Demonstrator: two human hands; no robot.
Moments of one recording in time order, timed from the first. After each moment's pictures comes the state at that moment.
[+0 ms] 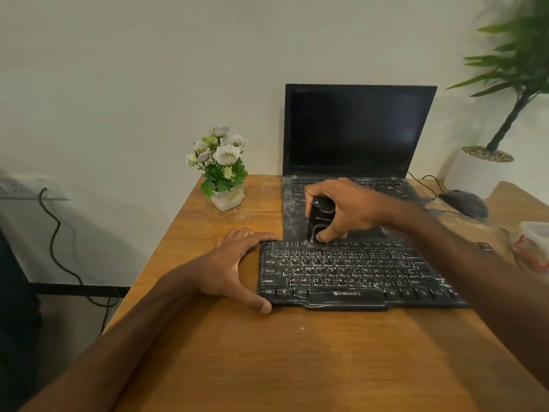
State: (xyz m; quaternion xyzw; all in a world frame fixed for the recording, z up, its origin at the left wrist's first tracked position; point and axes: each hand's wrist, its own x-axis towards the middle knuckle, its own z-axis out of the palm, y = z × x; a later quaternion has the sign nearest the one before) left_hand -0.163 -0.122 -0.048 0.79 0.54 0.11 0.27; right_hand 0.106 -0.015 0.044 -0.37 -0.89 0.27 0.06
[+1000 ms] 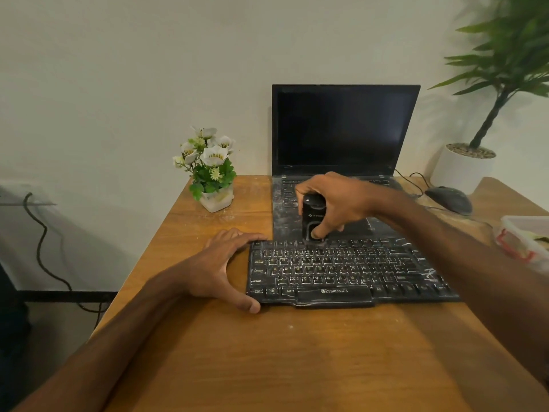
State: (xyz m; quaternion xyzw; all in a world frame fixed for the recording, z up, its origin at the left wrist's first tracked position) left_hand -0.166 -0.121 -0.047 0.79 0.54 0.11 0.27; right_hand 0.111 -0.009 0.055 -0.37 -0.90 0.24 0.01
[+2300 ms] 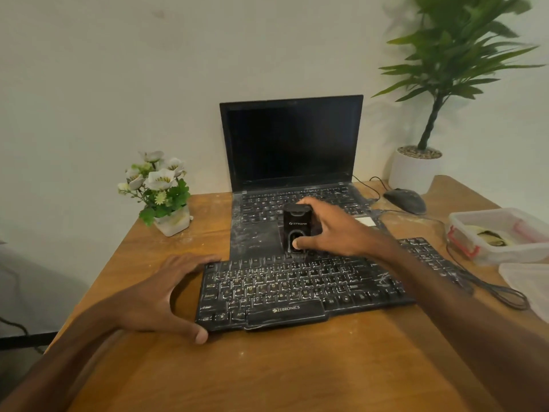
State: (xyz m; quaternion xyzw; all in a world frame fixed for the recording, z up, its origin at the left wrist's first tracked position) left_hand -0.171 -0.126 -0.041 0.78 0.54 0.11 0.29; right_hand 0.184 -0.023 0.013 -0.43 -0.81 0.34 0.22
